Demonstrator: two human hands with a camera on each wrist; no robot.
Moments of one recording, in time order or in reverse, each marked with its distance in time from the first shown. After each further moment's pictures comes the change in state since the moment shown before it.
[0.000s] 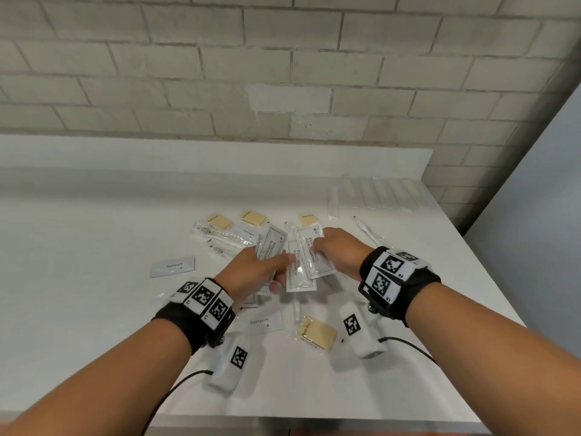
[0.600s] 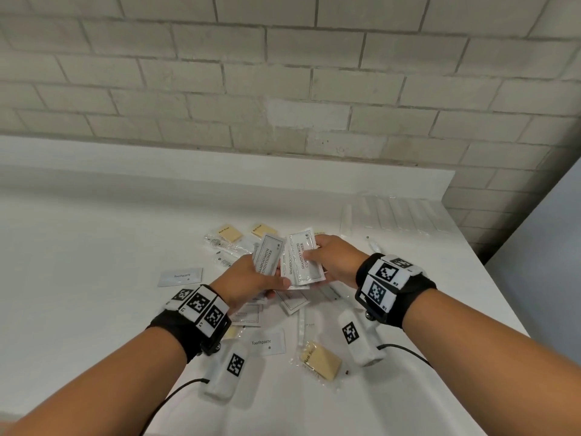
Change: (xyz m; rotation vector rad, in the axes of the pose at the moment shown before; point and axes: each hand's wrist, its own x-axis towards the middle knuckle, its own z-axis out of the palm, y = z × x) left_hand 0.011 0.004 -0.020 0.058 0.026 0.008; right_hand 0.022 -0.020 -0.001 0.074 -0.166 -0.038
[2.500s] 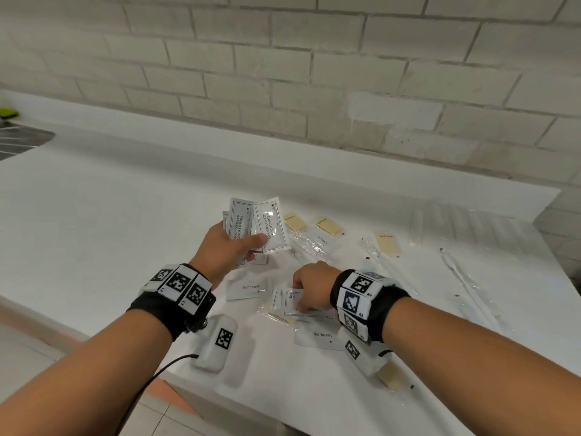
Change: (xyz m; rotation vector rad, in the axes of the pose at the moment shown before) left_hand -0.053 -0.017 -0.115 -0.102 0.521 0.152; right_hand 0.013 -0.029 0.126 -1.127 -0.345 -0.280
